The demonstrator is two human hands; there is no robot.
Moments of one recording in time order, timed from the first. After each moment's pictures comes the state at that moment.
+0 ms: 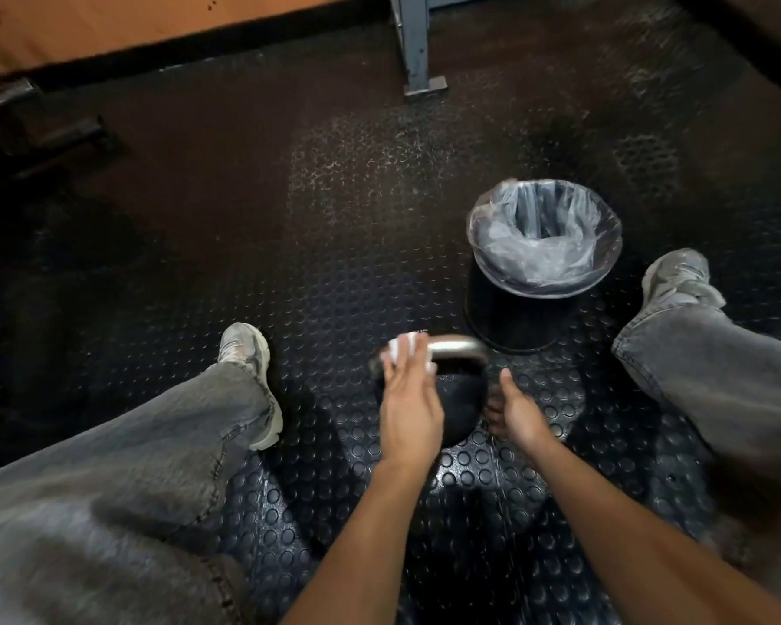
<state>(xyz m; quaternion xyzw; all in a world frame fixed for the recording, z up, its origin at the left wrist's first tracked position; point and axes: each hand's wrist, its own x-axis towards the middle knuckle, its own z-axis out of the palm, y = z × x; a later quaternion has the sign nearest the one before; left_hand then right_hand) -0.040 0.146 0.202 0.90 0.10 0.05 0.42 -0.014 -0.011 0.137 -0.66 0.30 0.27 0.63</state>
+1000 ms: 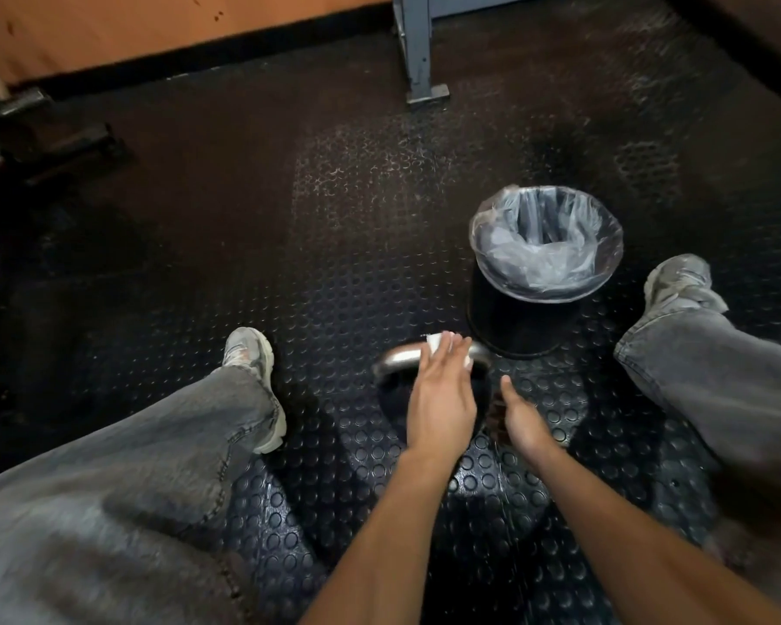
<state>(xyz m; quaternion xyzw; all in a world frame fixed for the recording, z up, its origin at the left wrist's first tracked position) -0.028 0.122 0.213 0.93 0.01 0.03 0.36 -0.015 -0.014 0.114 -0.71 0.29 0.26 0.59</state>
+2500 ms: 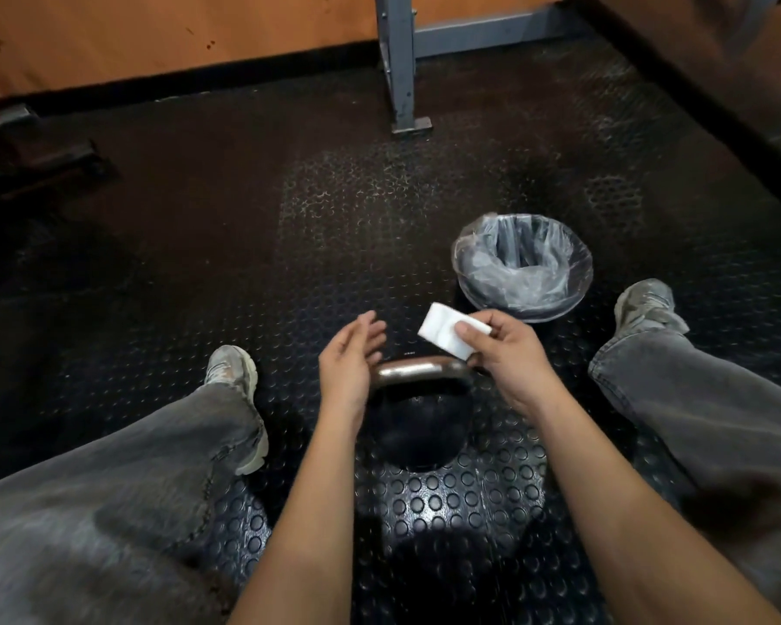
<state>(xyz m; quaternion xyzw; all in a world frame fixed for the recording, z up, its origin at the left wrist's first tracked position) 0.019 0.198 0.260 0.63 0.22 0.04 0.74 0.039 -0.004 0.260 -0.65 0.09 0.11 0.75</state>
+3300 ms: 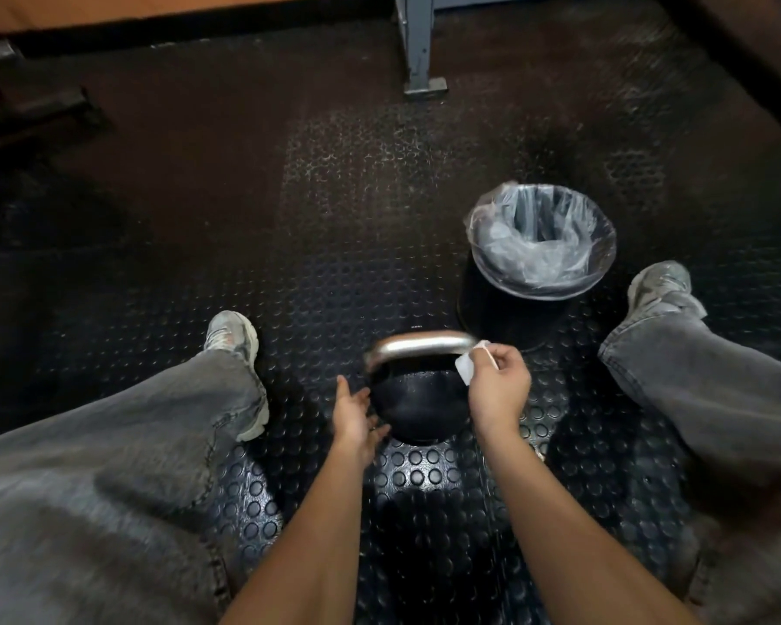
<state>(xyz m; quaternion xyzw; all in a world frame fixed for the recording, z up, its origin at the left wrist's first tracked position) -0.033 0.214 0.136 0.47 0.44 -0.14 0.75 -0.007 0.046 0.199 -0.67 0.33 -0.06 0.67</state>
